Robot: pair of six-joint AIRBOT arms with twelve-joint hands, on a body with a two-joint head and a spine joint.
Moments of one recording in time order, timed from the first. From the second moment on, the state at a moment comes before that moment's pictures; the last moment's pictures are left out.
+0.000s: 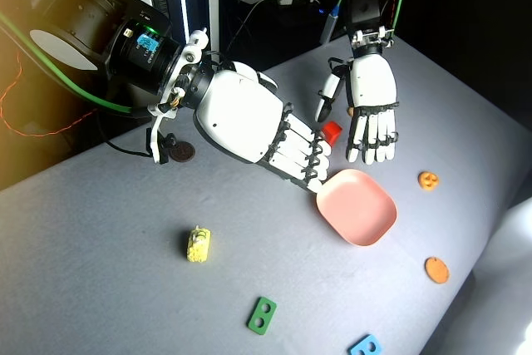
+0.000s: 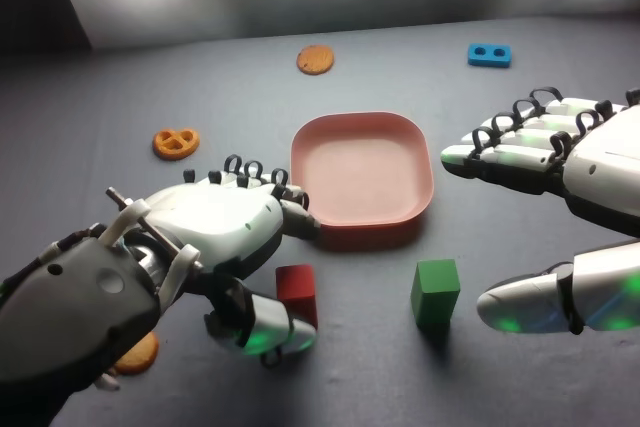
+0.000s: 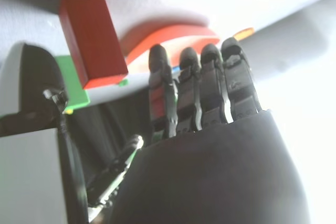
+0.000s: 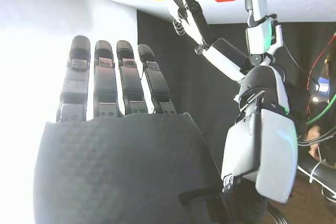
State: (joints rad) left arm 0.39 -1.05 0.73 -1.17 -0.68 1.87; right arm -0.36 -0.70 0.66 0.32 0.37 -1.22
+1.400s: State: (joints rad) left arm 0.39 -1.05 0.73 -1.24 -0.70 1.89; right arm -0.36 -0.70 0.66 0.31 0.37 -1.22
